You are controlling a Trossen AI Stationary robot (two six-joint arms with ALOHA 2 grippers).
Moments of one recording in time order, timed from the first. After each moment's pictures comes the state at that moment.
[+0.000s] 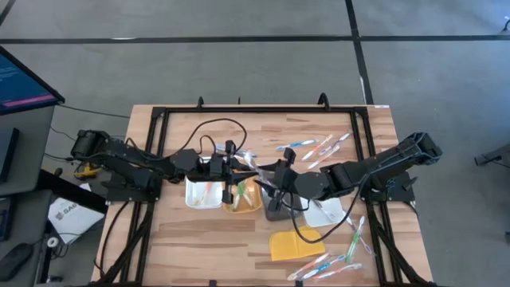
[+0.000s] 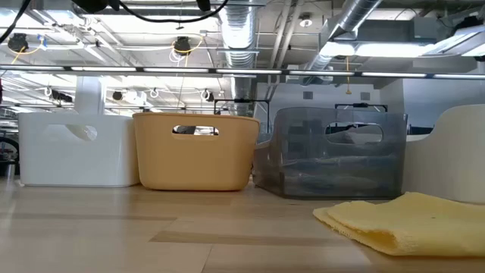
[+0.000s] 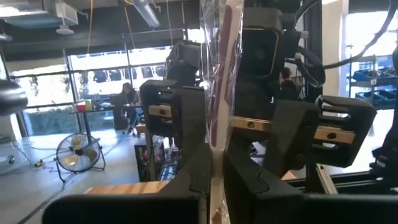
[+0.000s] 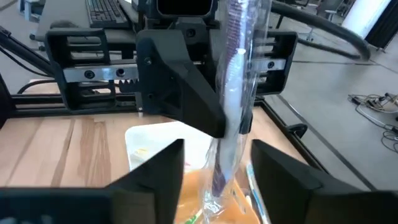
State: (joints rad) left arm -0.16 1.38 0.75 0.86 -0.13 0.13; right arm 0.37 1.53 1.29 -0.13 0.68 0.07
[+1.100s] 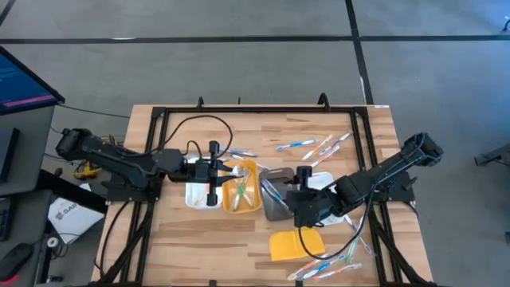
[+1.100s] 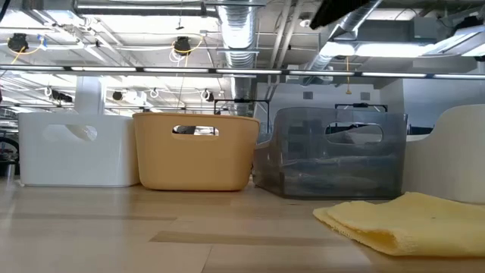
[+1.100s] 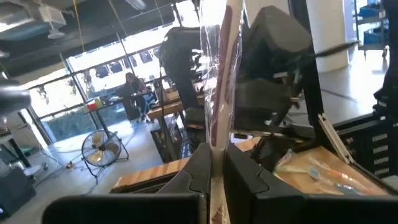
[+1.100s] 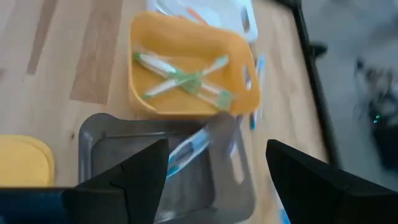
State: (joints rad) left arm -0.23 1.14 0.74 0.50 -0.21 0.34; right arm 0.49 1.52 1.29 -0.77 0.68 0.18
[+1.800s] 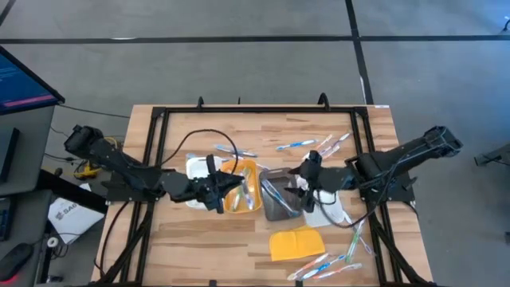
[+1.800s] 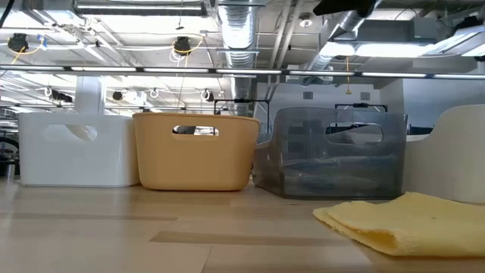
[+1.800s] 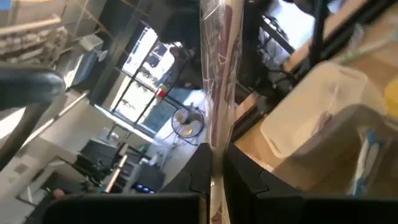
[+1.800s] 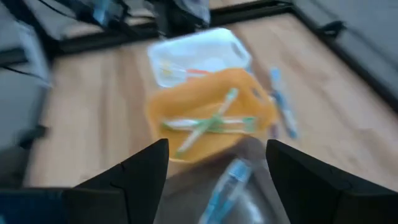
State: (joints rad) left arm -0.43 1.26 0.75 0.49 -0.67 0.90; right arm 0.37 1.24 1.09 -0.49 0.46 0.42
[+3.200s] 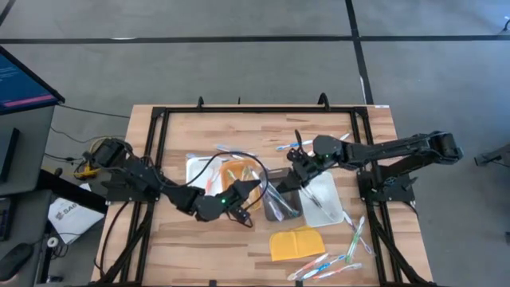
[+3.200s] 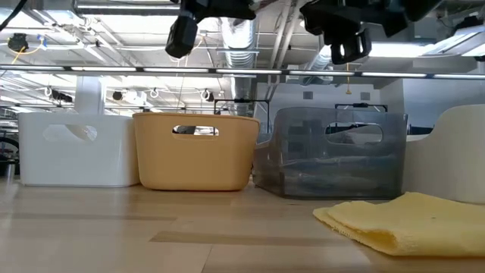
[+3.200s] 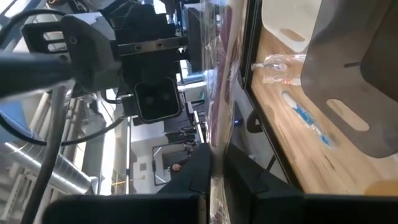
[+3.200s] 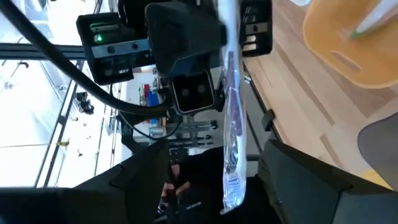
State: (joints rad) left arm -0.45 1.65 0.95 0.54 -1.03 1.56; right arm -0.01 1.27 0.75 0.30 -0.55 1.41
